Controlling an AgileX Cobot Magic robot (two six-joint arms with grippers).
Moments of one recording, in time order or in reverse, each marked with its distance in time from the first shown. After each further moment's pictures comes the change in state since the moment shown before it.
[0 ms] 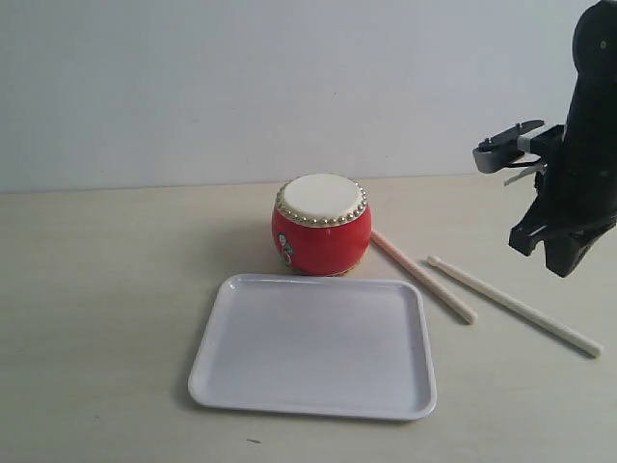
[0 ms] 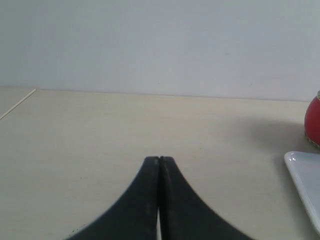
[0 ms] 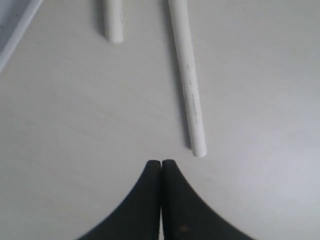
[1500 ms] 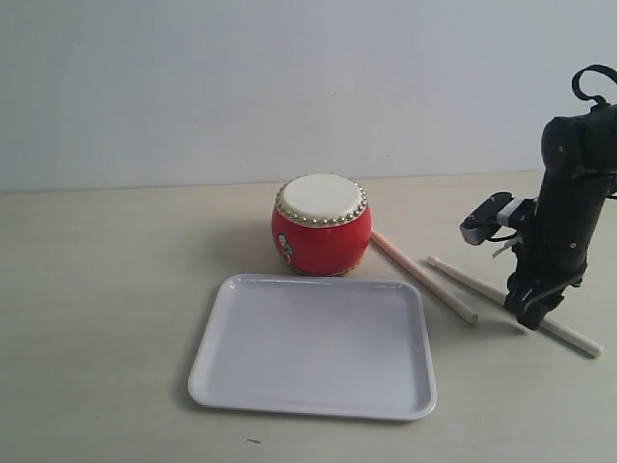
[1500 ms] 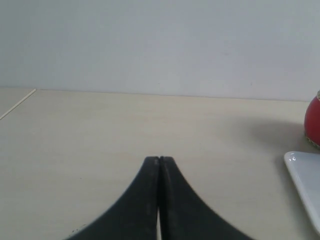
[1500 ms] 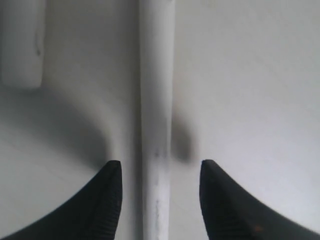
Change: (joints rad) left arm 0.000 0.000 0.000 0.000 0.000 0.000; right arm -0.060 0.265 0.017 -0.012 -0.286 -0.226
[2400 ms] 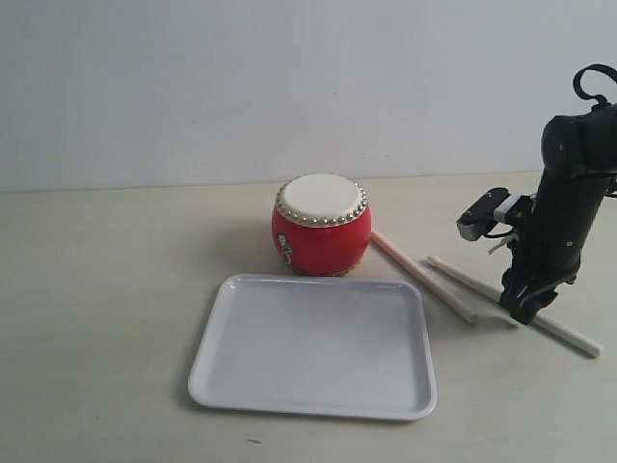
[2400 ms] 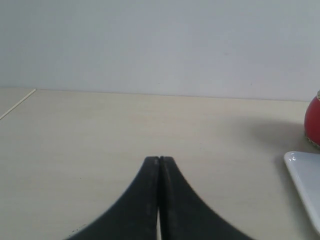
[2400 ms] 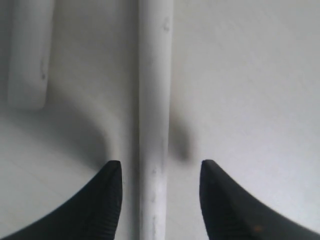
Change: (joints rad) left arm 0.000 0.000 0.000 0.000 0.000 0.000; right arm 0.000 0.000 0.000 0.023 -0.041 -0.023
